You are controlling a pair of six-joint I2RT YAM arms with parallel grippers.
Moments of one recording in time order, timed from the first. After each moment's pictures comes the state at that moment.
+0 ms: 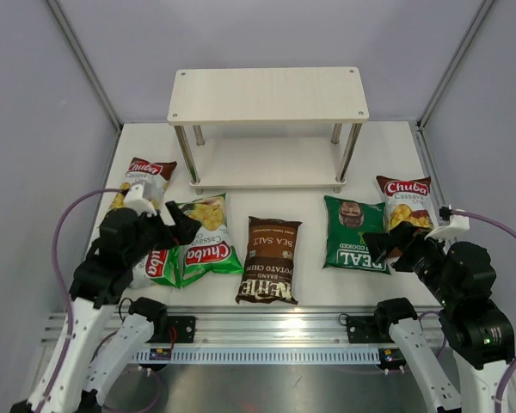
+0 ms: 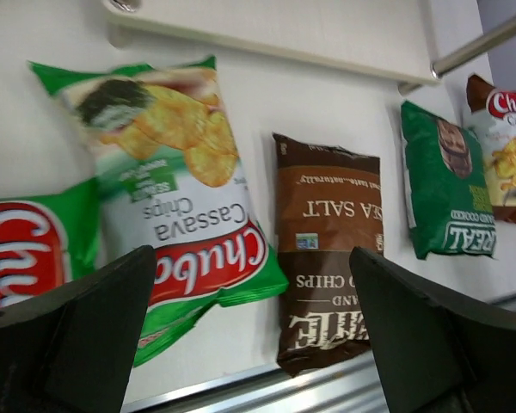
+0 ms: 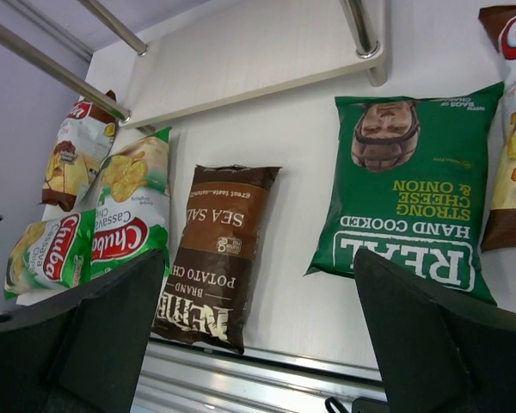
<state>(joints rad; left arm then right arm) -0.30 0.48 0.87 -0.83 0.05 -0.49 0.18 0.38 1.08 -1.00 -0.11 0.48</state>
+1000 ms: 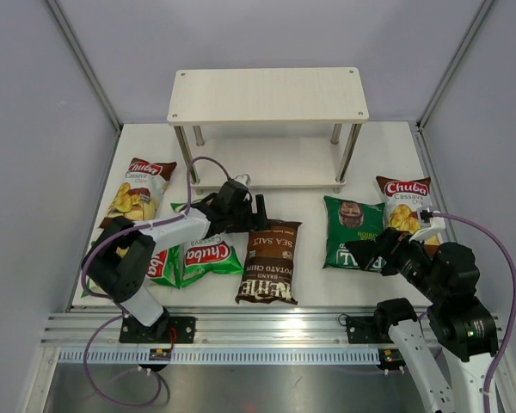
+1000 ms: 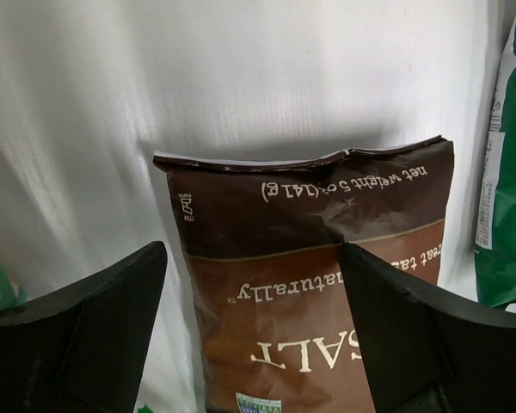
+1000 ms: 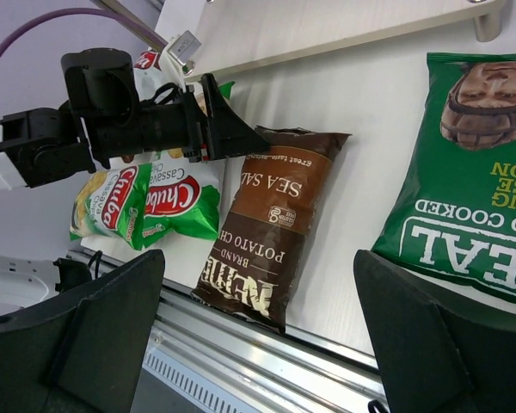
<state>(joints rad) -0.66 1.61 0.91 -0.16 0.06 -0.65 0.18 0.31 0.90 -0.88 -0.34 0.55</state>
